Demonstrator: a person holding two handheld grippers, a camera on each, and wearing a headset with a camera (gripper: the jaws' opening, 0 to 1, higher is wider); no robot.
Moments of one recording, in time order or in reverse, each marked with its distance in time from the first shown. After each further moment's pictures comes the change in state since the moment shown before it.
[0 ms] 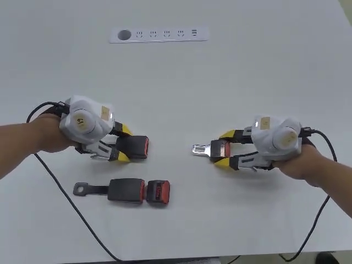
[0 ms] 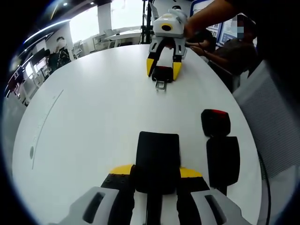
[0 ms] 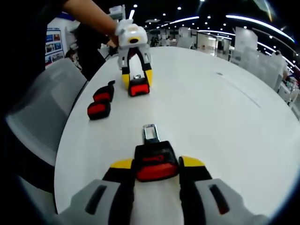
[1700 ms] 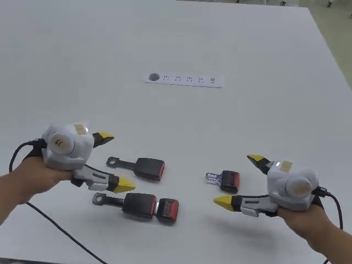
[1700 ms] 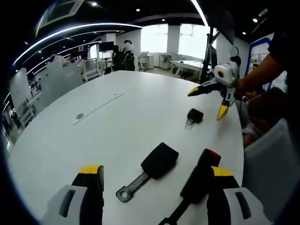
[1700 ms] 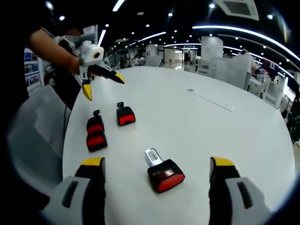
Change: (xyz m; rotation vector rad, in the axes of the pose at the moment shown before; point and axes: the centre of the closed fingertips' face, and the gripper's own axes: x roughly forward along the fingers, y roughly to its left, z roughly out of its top) left arm -0.102 -0.031 0.010 -0.441 -0.302 0.418; right arm -0.038 0.017 0.042 0.160 -0.187 -0.258
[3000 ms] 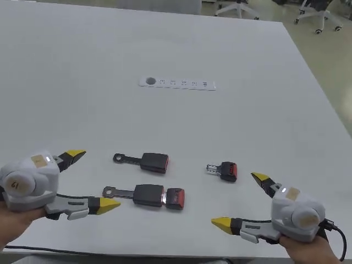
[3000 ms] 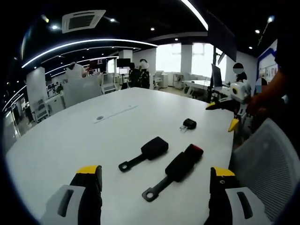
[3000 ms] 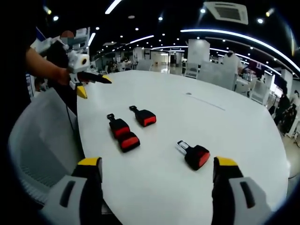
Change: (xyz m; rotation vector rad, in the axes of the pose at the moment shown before) left arm -0.083 -0.026 -0.034 -0.070 -0.176 0.112; right arm -0.048 0.081 -0.001 0.050 -0.023 -0.138
